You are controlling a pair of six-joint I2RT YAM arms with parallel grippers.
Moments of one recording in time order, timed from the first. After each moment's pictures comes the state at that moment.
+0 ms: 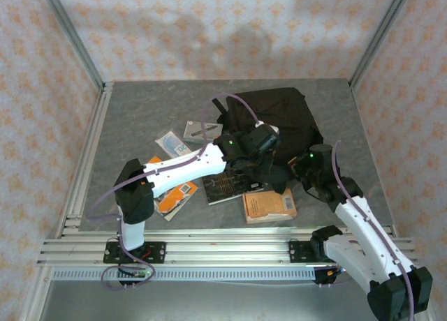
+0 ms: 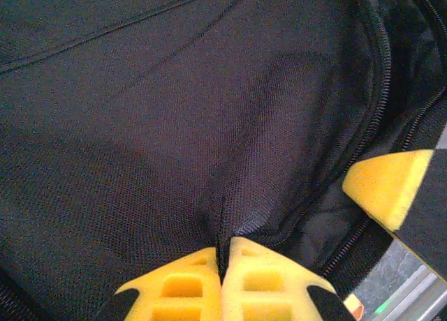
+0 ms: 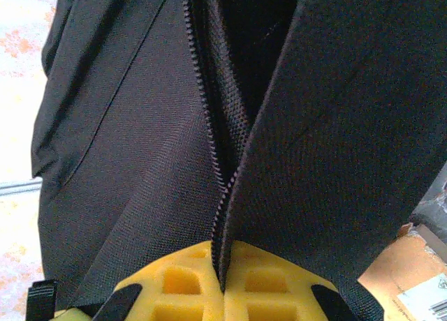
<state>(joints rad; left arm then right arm) -0.97 1.88 1.67 -0.67 -0.12 -0.56 0.27 0.80 0.63 -0.58 -0.09 1.16</state>
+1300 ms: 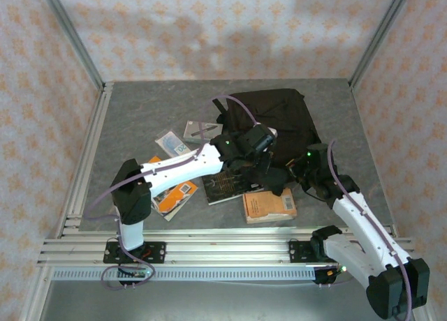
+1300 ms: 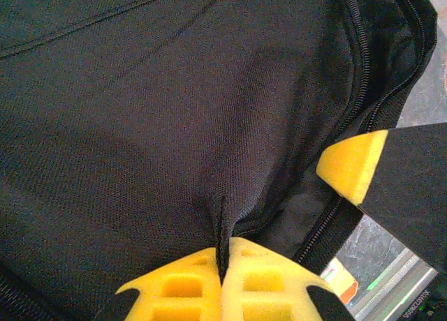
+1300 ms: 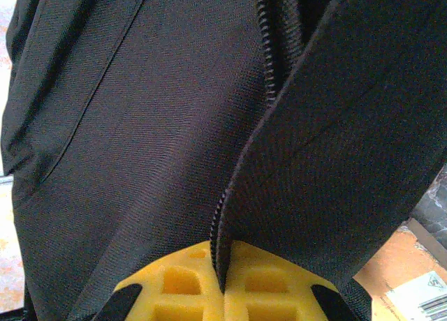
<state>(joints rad) -0.96 1.85 1.62 -0.65 -0.06 -0.55 0.27 0.85 0.62 -0.58 -0.11 1.15</state>
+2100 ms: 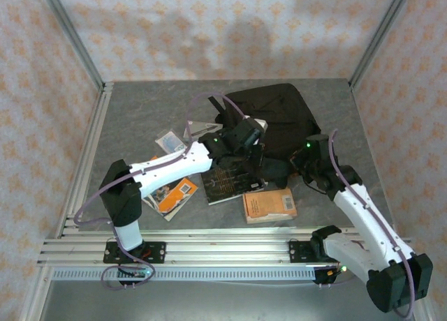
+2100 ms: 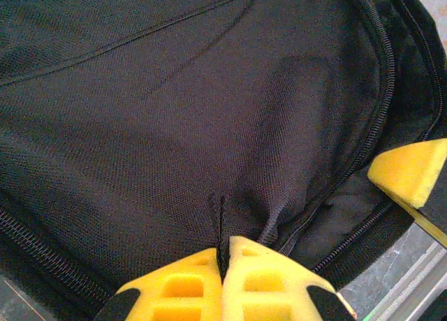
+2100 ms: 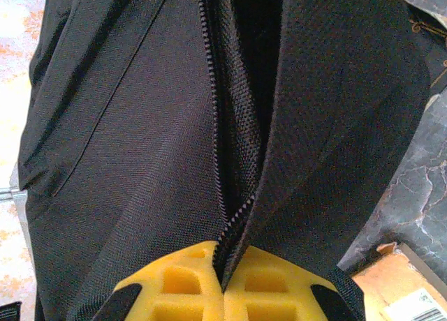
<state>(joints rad) -0.89 1.77 1.54 -0.56 -0.06 -0.57 0.29 0.92 0.78 -0.68 0.01 1.10</state>
